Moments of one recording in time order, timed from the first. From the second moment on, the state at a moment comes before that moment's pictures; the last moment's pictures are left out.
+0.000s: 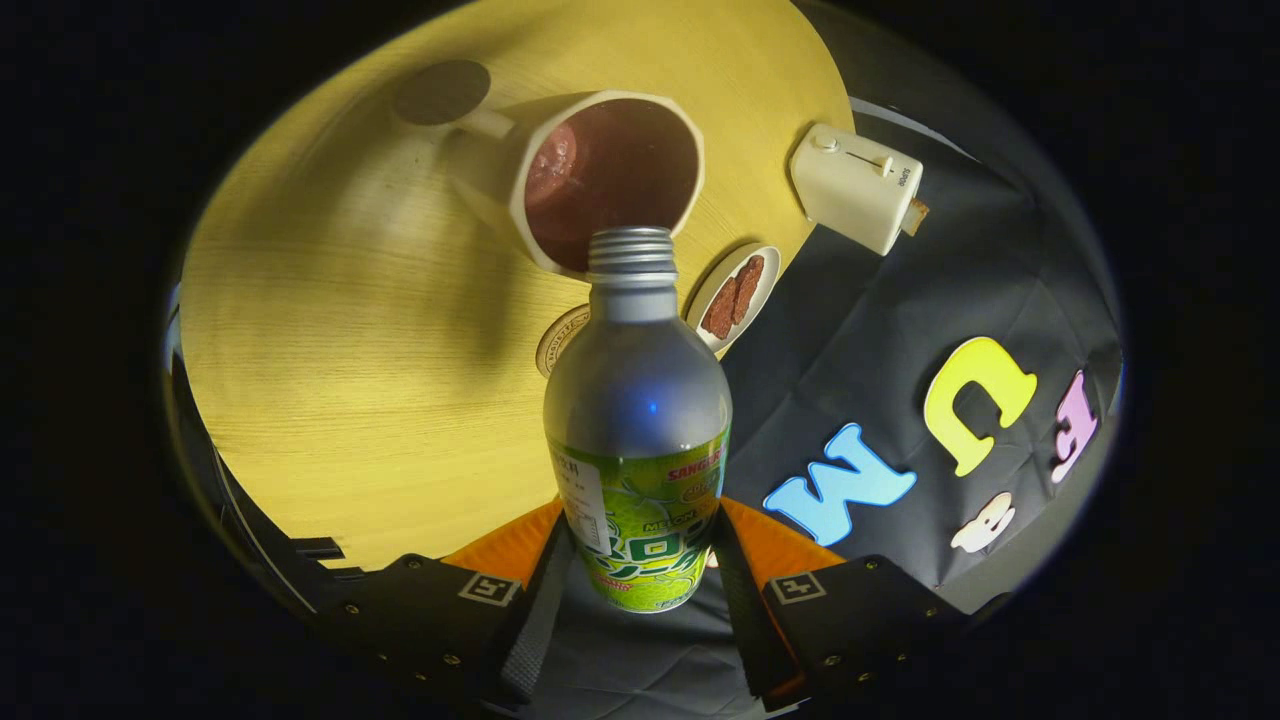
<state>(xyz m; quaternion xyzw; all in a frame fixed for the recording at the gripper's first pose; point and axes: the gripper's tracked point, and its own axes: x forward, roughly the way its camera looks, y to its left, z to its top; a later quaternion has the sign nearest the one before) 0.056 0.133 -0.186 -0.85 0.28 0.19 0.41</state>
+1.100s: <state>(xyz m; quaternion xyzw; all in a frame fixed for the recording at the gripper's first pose) 0.018 0.116 -0.243 -0.65 0.35 0.24 0.64</state>
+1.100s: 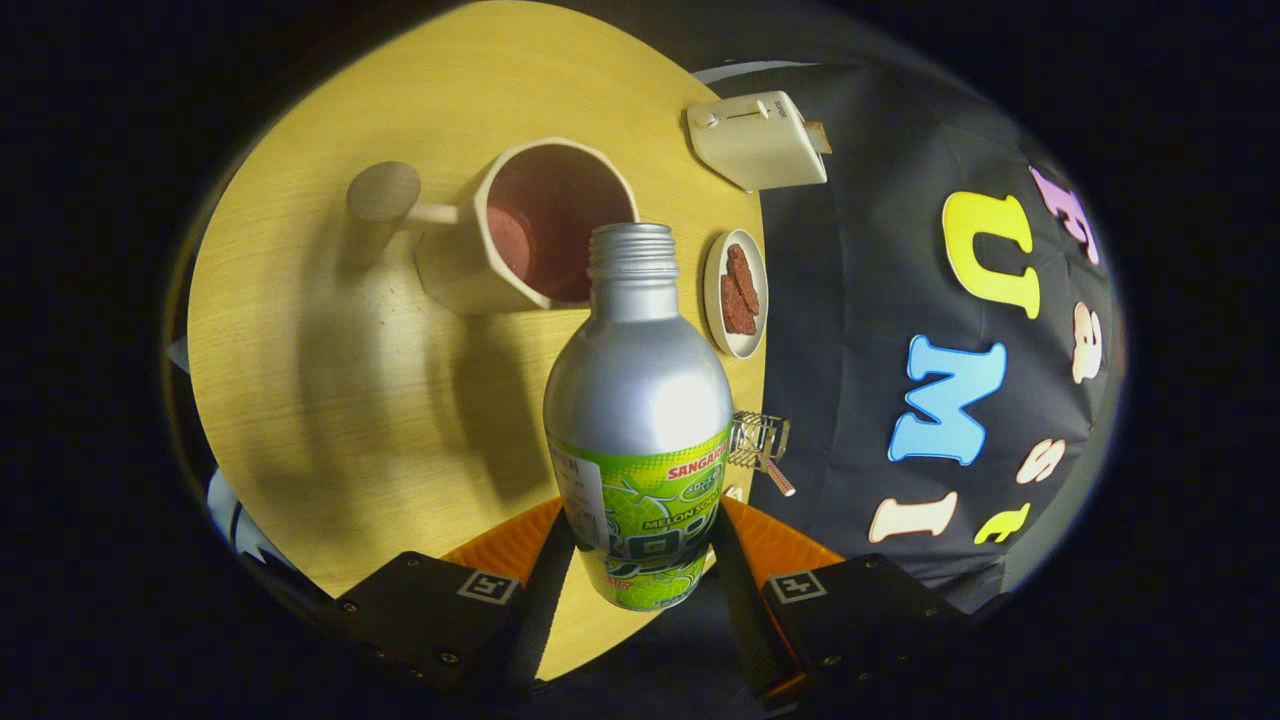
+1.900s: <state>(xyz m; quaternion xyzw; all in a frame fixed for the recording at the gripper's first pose) -0.001 0.107 -0.269 -0.38 0.39 0.25 0.80</state>
